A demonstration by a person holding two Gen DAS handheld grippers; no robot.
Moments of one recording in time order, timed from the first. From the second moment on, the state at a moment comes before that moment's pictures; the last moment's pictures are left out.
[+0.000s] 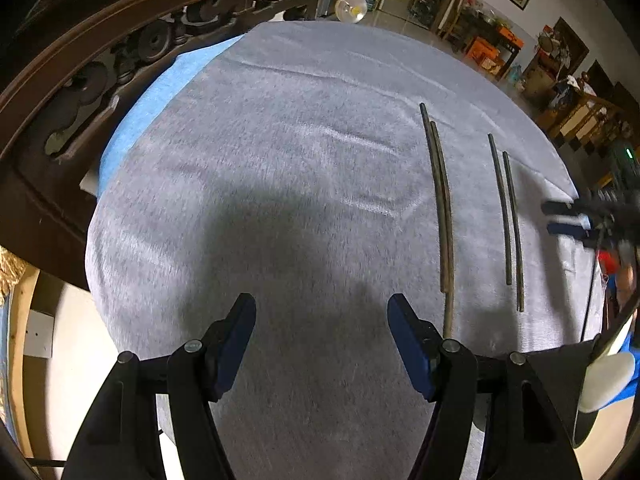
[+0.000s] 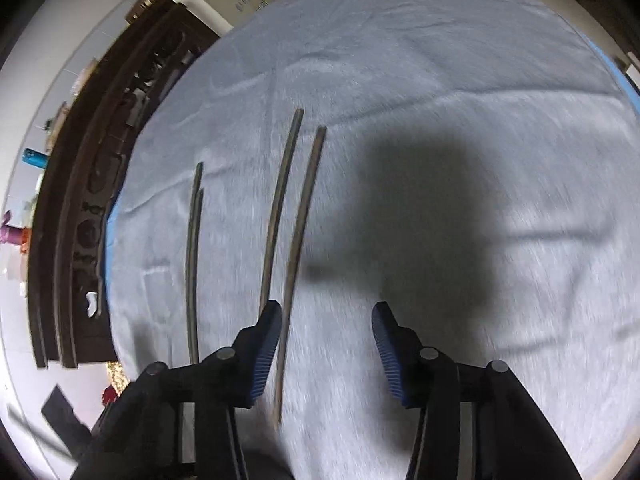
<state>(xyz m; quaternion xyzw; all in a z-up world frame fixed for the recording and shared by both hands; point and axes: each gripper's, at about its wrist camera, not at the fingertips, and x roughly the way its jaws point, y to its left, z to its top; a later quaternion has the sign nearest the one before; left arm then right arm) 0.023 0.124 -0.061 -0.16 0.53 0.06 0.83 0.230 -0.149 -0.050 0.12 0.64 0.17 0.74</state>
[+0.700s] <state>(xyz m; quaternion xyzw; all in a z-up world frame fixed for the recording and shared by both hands) 0.173 0.094 -0.071 -0.12 0.61 0.01 0.78 0.262 -0.094 -0.068 -0.14 0.68 0.14 0.70</state>
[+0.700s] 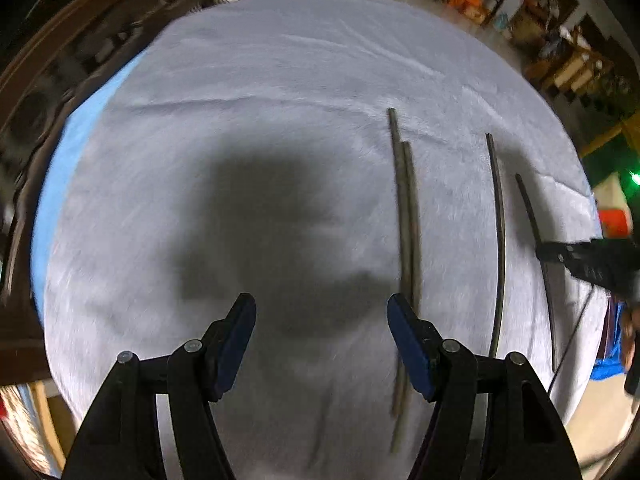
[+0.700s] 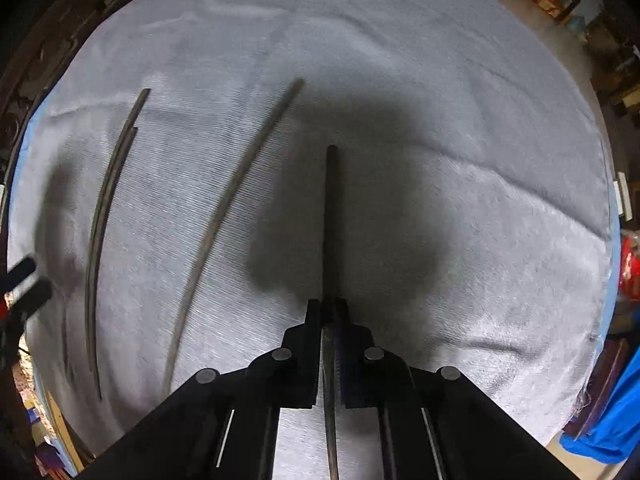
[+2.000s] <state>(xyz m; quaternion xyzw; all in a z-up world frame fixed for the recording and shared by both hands) 0.272 0.081 -0.070 -0.03 0.75 -0.01 0.67 0.293 -0.109 -0.072 -0.15 0.74 0.16 0.64</state>
